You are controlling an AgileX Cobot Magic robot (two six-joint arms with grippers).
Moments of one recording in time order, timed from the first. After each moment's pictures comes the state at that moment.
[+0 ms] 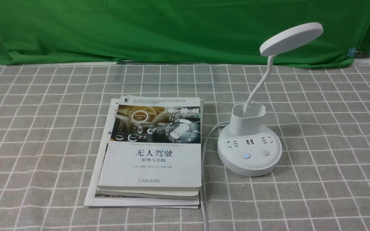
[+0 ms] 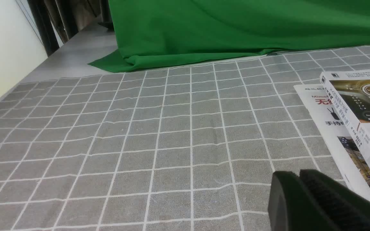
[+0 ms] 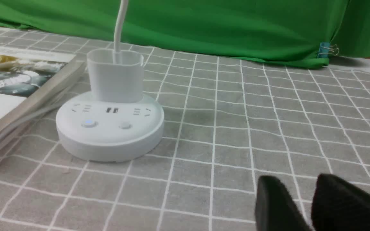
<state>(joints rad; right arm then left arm) 0.10 0.00 0.01 0.18 0.25 -0.28 0.08 0.00 0.01 0.06 0.23 0.11</state>
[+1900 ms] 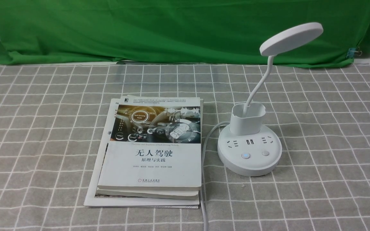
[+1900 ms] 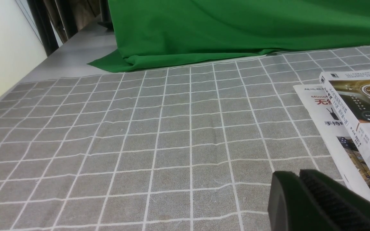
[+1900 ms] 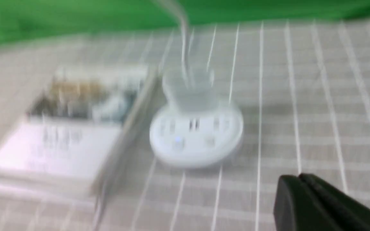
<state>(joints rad) 0.15 0.65 -0.57 0.35 0.61 -0.22 0.08 0.00 0.01 0.06 0.23 0.11</state>
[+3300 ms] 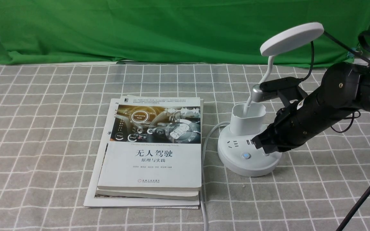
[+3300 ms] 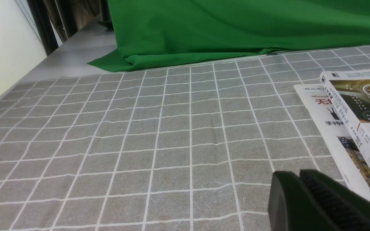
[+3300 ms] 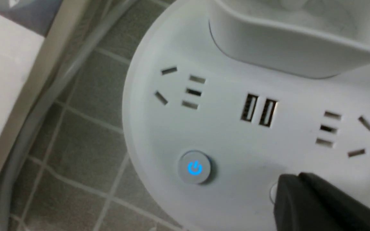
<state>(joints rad) 0.35 1.84 -1.18 0.26 0.62 -0.31 0.08 0.00 0.01 0.06 0.23 0.11</state>
